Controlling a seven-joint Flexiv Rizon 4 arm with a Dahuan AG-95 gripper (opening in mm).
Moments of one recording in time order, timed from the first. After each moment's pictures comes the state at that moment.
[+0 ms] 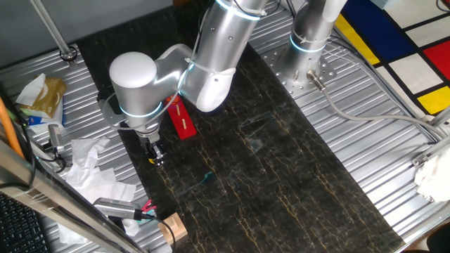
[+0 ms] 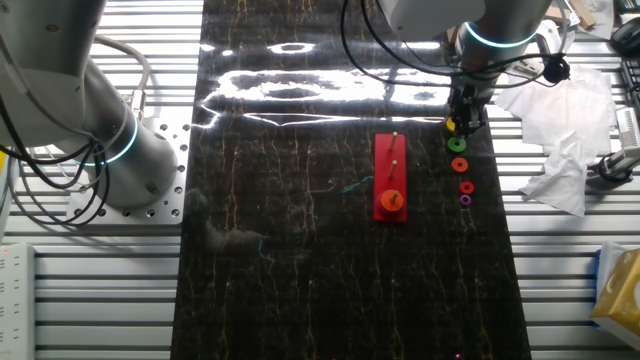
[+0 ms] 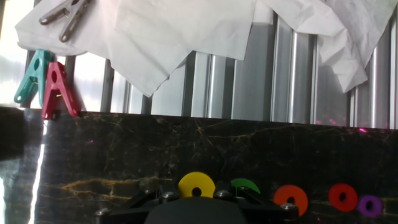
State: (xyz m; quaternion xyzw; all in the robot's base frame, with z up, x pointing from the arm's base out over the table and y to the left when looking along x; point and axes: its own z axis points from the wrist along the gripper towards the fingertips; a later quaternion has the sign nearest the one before) arm 0.632 0.098 0.013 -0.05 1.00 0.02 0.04
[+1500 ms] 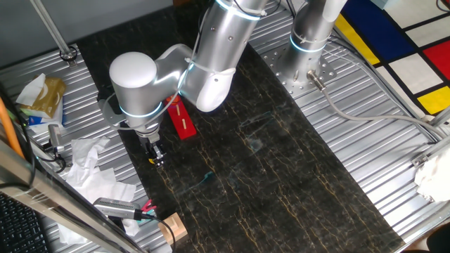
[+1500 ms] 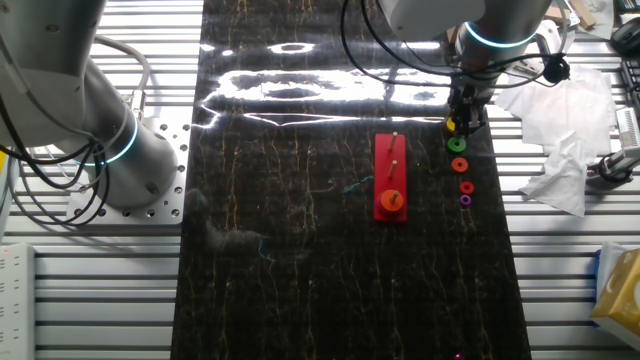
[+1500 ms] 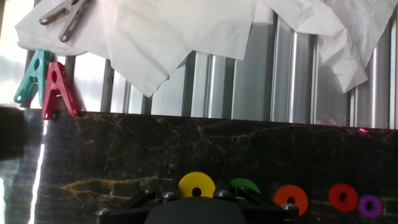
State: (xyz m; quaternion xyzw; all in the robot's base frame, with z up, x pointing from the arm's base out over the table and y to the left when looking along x) arm 0.632 0.100 0.012 -0.05 1.00 0.02 0.05
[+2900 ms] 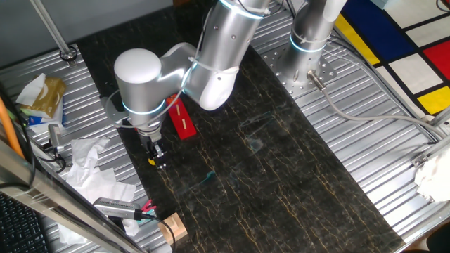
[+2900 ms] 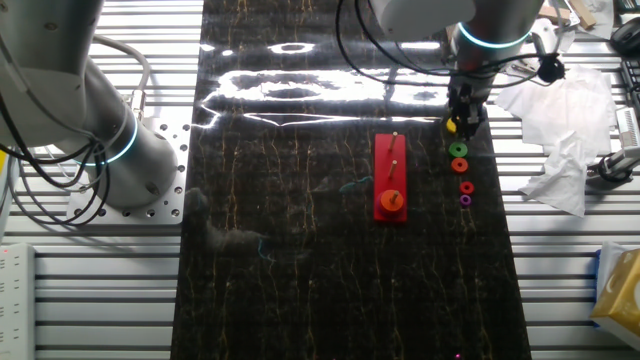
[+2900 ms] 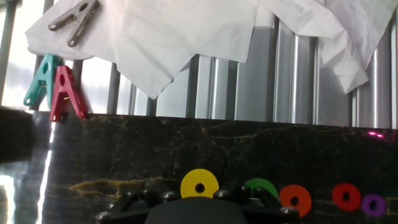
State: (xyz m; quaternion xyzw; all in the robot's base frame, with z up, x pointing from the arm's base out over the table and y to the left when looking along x) arm 0.632 0.103 0.018 -0.05 1.00 0.02 0.05
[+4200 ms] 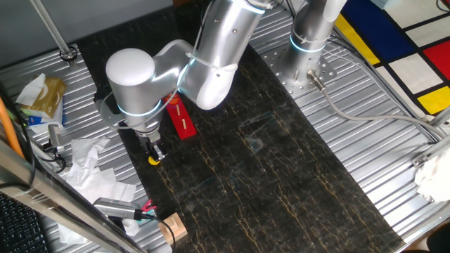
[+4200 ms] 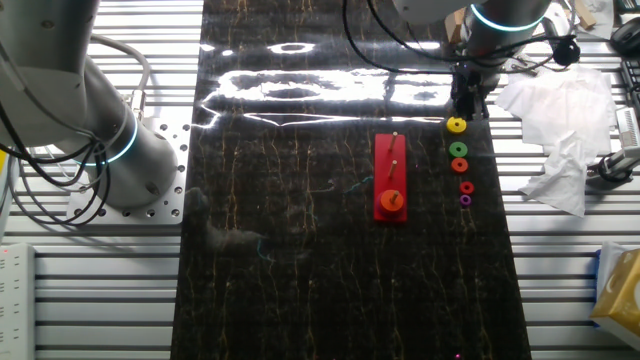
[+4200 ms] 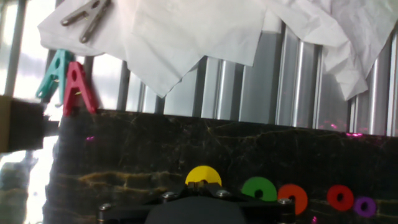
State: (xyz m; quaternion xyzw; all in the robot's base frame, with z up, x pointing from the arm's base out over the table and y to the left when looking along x) arm 0.627 0.113 0.041 -0.08 1.00 0.01 0.03
